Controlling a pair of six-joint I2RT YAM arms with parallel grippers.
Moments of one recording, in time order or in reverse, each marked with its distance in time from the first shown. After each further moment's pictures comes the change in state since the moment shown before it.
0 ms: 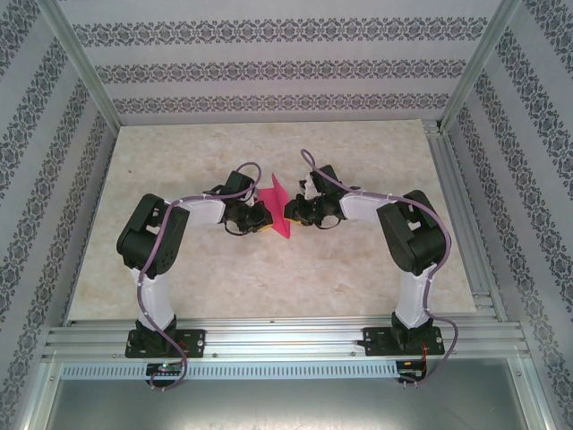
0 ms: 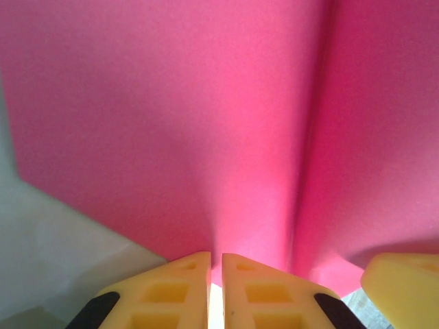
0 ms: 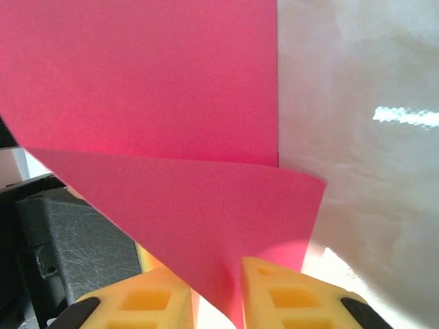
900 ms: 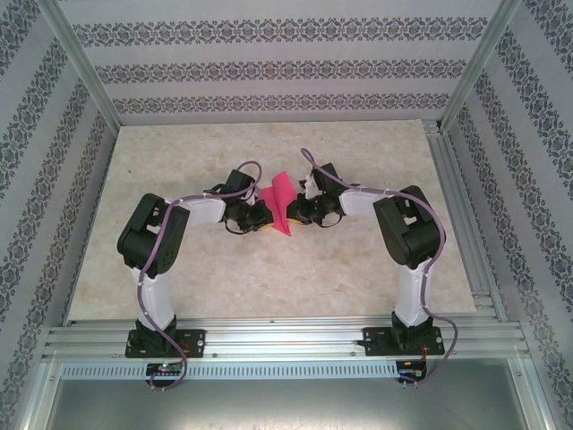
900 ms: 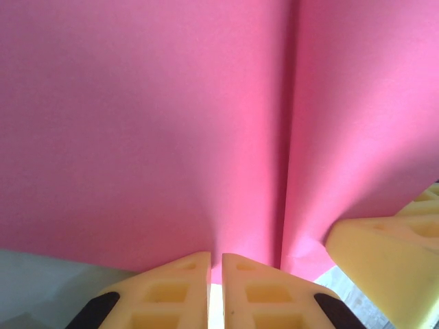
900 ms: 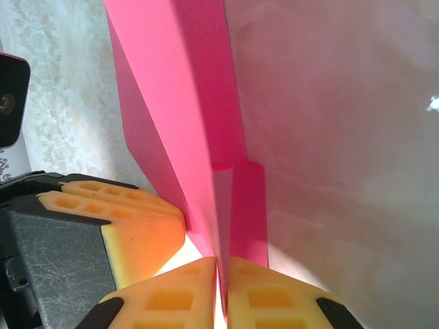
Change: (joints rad) left arm 0.000 0.005 0.015 -0.007 0.007 0.008; right arm -0.026 0.068 0.048 -0.026 -0.074 -0.048
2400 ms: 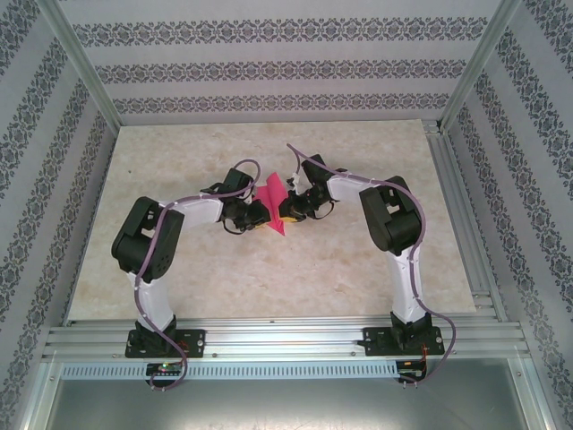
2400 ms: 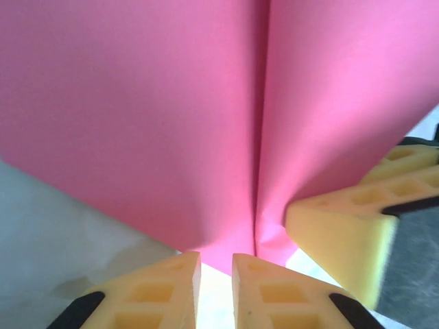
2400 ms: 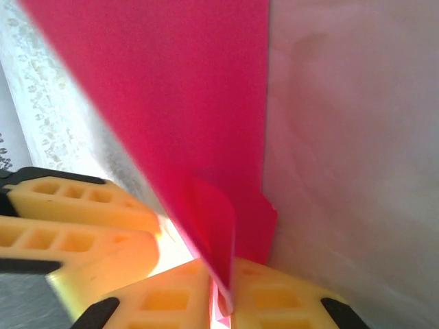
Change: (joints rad) left arm 0.000 -0.060 -0.010 -0.047 -0.093 0.040; right arm 0.002 0.192 0.298 -0.311 -0.114 -0.205
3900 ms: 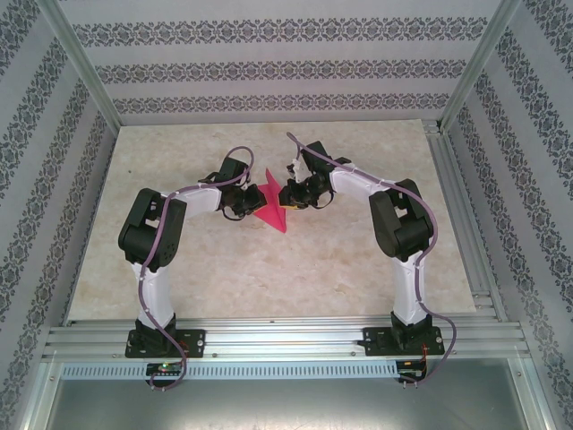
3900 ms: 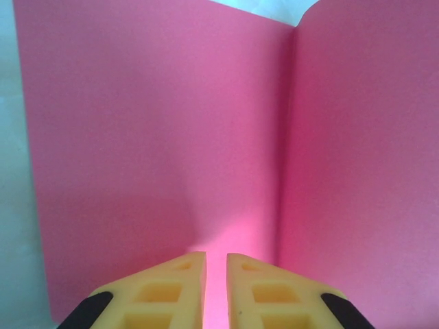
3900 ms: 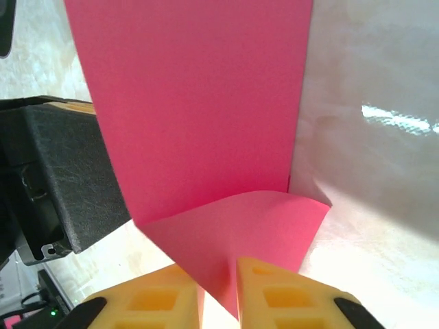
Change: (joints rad) left arm 0.068 0.107 0.122 0.051 -0.021 -0.045; right arm 0.011 -0.091 0.069 -0.084 0.154 -0.033
